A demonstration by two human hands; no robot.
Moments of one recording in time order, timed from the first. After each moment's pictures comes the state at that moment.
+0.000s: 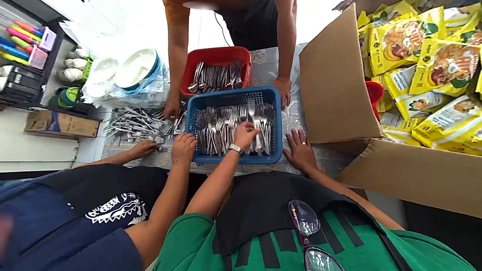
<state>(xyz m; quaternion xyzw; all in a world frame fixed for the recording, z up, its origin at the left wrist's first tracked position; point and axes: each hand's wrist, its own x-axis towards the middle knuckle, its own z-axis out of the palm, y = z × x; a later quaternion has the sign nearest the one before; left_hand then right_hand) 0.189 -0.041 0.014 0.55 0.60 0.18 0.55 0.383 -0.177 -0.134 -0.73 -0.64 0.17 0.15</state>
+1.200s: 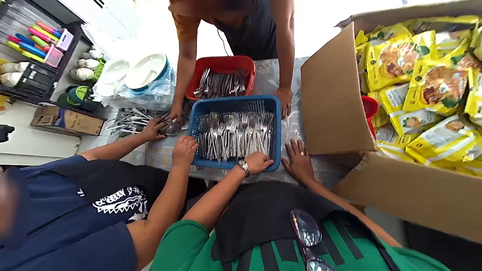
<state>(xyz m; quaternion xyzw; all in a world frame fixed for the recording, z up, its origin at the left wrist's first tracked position) 0.193 -0.079 0.011 0.80 0.35 -0.23 0.42 0.382 -0.182 -0.136 -0.72 -0.65 0.16 0.18</state>
